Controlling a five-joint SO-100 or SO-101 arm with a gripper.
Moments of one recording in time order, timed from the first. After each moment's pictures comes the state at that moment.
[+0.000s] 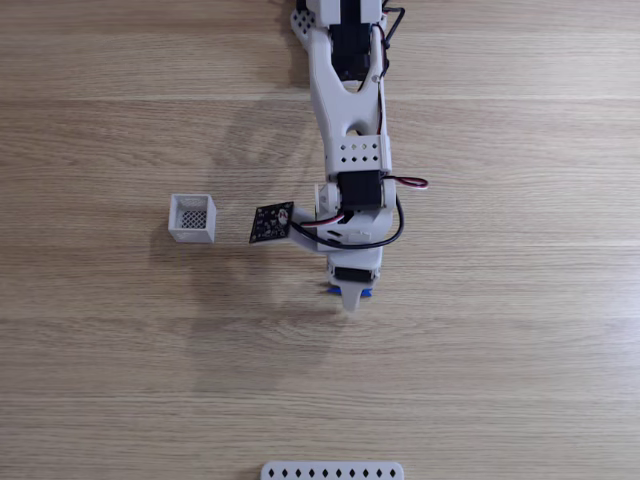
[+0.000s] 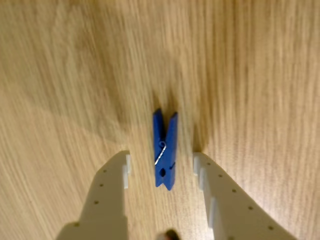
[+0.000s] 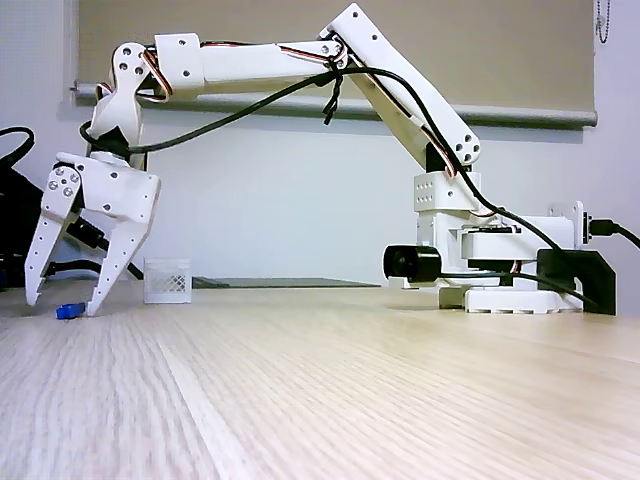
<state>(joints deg) -4.7 47.4 50.3 77.7 5.5</state>
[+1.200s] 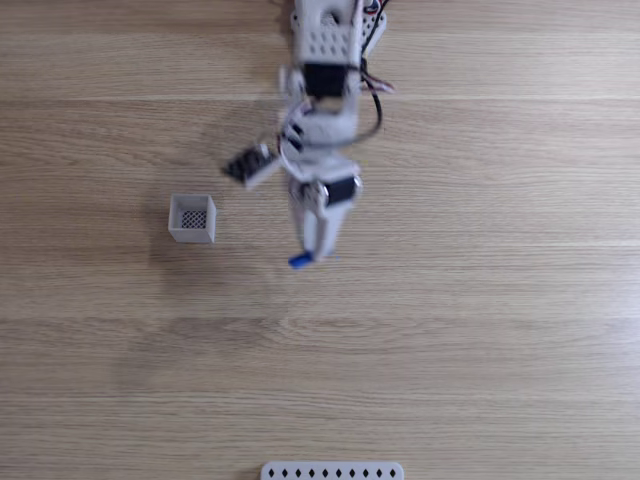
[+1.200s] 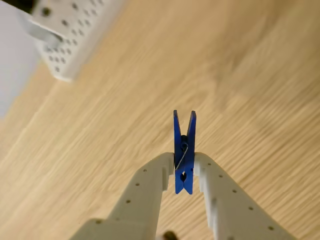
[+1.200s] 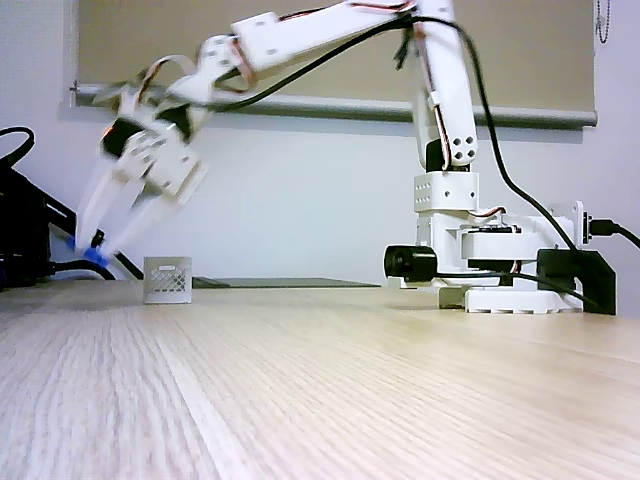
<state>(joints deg) 4.5 101.6 121.9 23.9 -53.3</state>
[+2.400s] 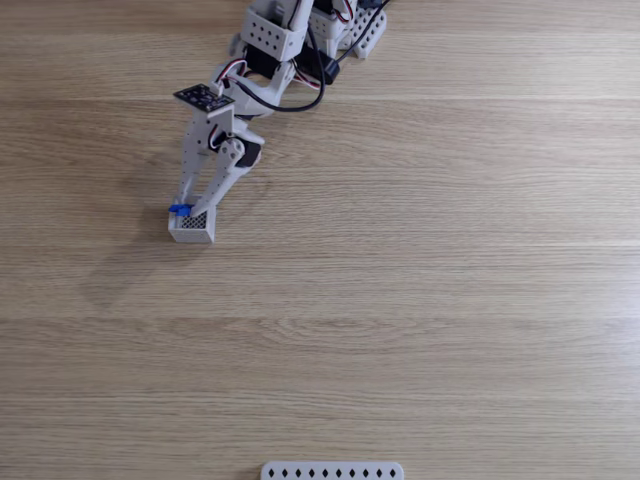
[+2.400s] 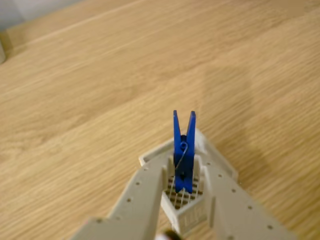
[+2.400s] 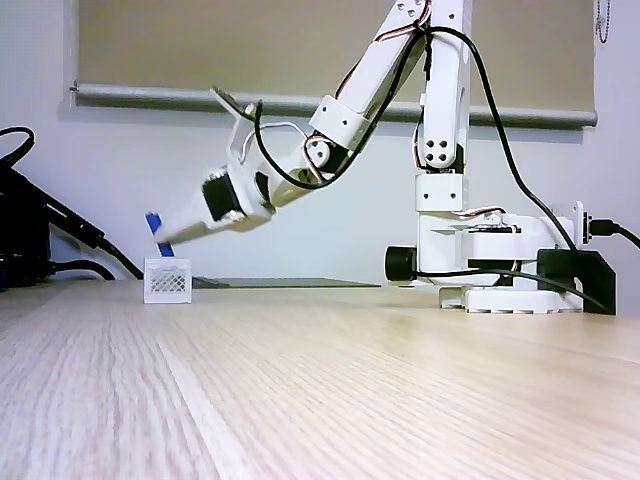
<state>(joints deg) 30.6 94.0 148.2 -26.0 -90.9</state>
